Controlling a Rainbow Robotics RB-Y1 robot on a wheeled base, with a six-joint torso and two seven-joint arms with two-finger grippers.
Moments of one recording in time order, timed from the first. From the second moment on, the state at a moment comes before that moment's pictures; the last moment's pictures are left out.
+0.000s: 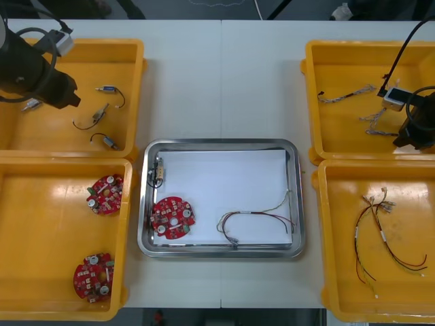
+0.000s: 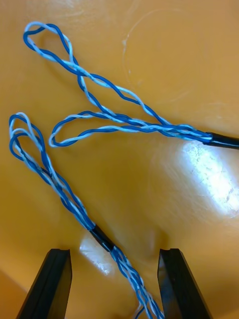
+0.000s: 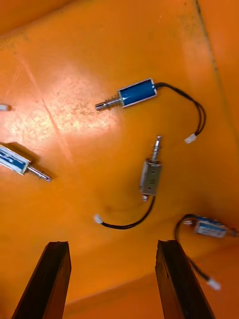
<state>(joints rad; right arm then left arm) -0.84 -0.76 0.04 -0.82 -0.73 1.32 2.68 -0.77 0.75 -0.04 -1.37 0.74 1.52 -1.81</state>
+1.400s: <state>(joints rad) -0.83 -0.76 0.08 -0.82 -0.77 1.27 2.68 -0.90 0.79 -0.03 -0.76 0.83 1.04 -2.36</state>
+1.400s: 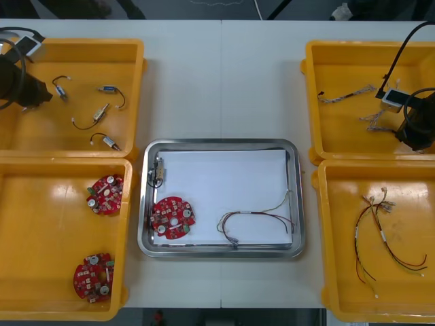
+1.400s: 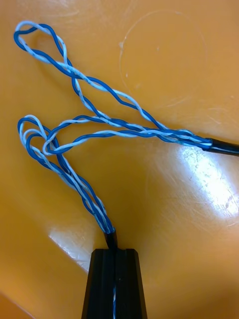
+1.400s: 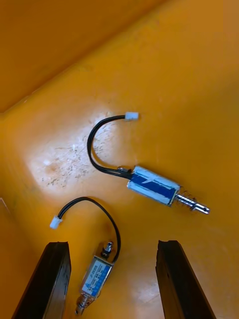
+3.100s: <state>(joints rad) -0.83 -0.60 0.11 -2.07 -0.80 1.92 2.33 -0.89 0.84 -0.09 -0.91 0.80 1.24 -2.36</state>
